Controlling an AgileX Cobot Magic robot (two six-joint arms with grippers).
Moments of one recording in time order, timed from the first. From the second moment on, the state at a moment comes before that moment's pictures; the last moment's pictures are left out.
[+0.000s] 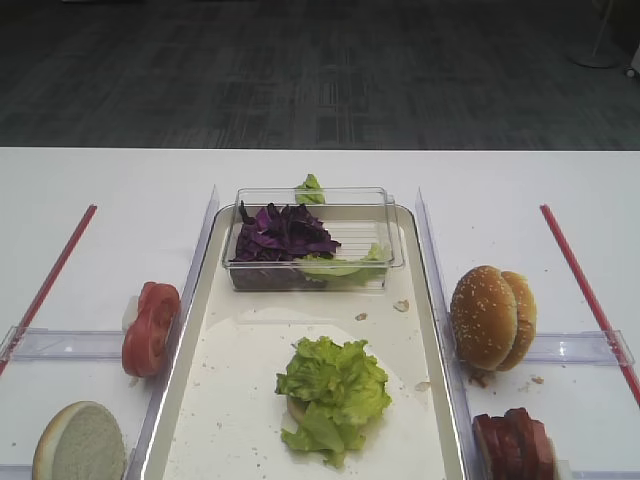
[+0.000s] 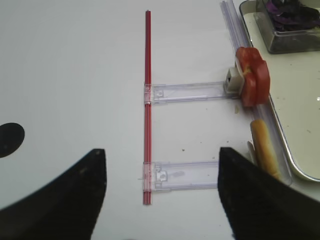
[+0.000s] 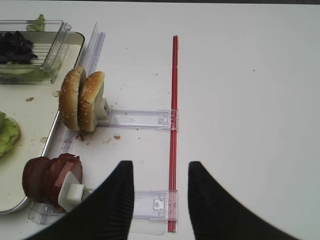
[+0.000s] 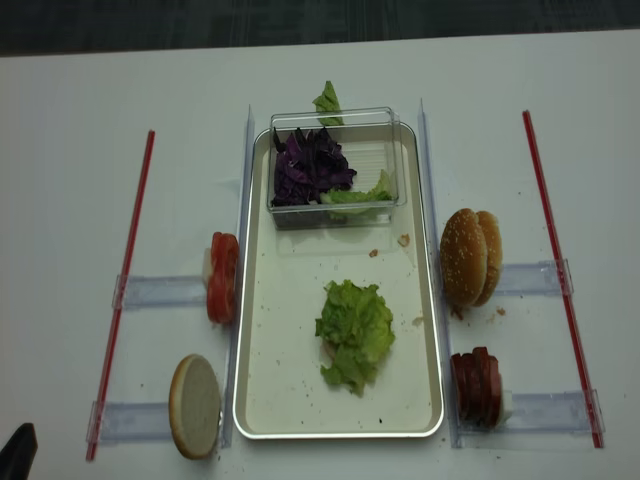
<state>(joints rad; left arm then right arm) 0.01 -0.02 -0.49 0.05 1.18 -0.04 0.03 -0.01 -0.48 0.06 1.13 -0.02</state>
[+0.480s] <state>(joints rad) 0.01 0.27 -0.50 0.05 1.20 -0.05 0.03 -0.01 -0.48 0.06 1.13 -0.02</state>
